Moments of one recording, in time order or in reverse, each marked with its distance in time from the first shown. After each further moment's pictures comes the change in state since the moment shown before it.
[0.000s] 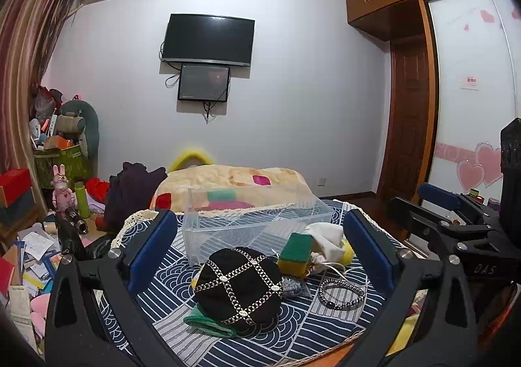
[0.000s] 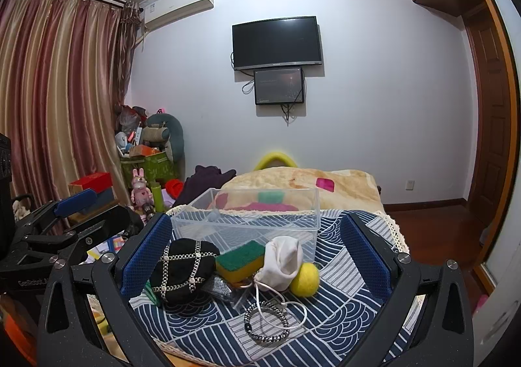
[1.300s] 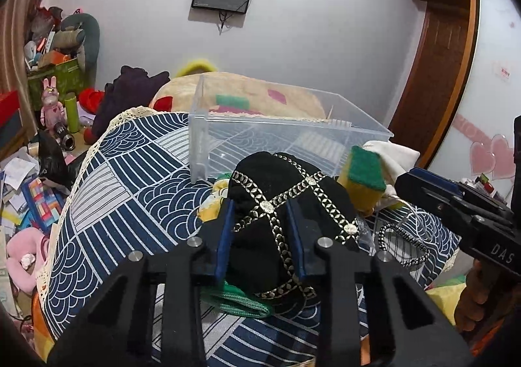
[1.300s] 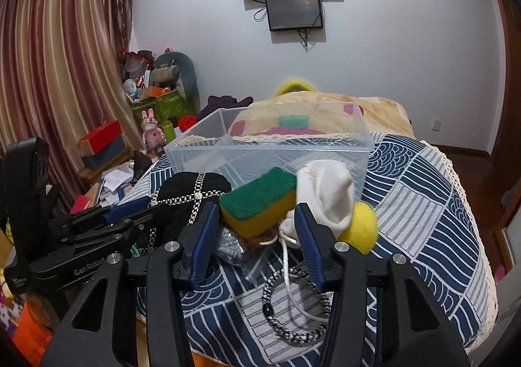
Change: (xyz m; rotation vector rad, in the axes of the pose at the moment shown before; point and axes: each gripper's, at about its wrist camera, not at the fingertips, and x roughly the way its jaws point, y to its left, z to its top) left arm 0.093 0.059 -0.070 -0.159 0.356 -0.005; right arm 0.079 0.002 -0.041 0.041 0.311 0.104
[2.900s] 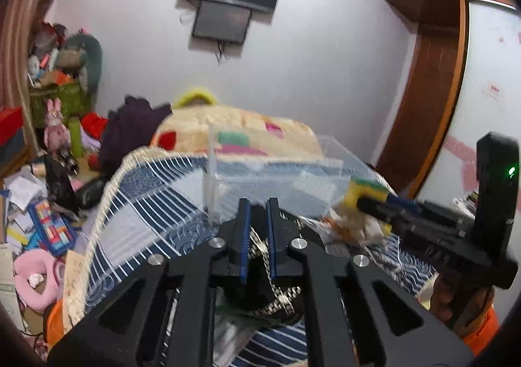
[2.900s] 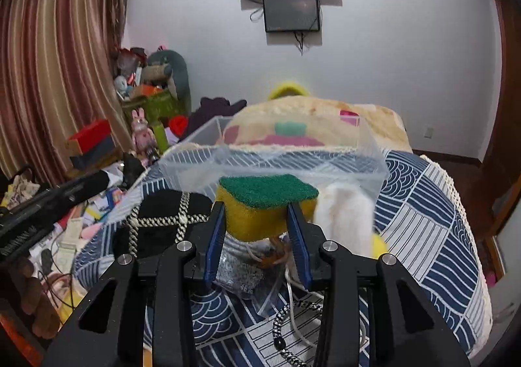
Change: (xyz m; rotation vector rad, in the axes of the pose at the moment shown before) left arm -0.040 0.008 0.029 -0.003 -0.088 -0.028; right arm 0.008 0.011 0.017 -0.017 -0.004 -0.052
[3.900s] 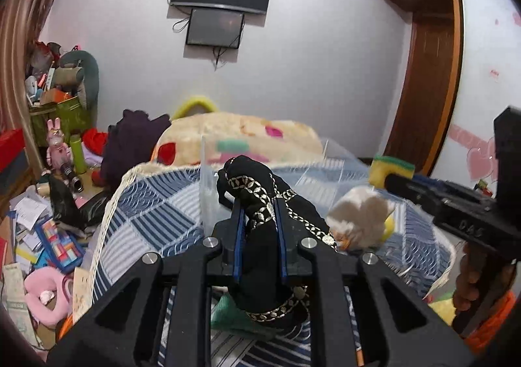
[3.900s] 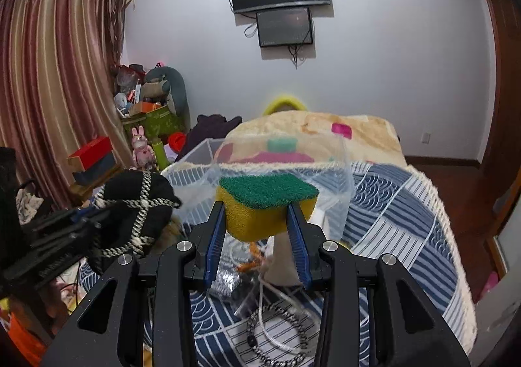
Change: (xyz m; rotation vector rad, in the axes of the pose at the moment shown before) left arm 0.002 -0.019 0.017 0.084 -0.044 0.032; right arm -0.023 -0.018 0.014 0.020 -0.061 -0.003
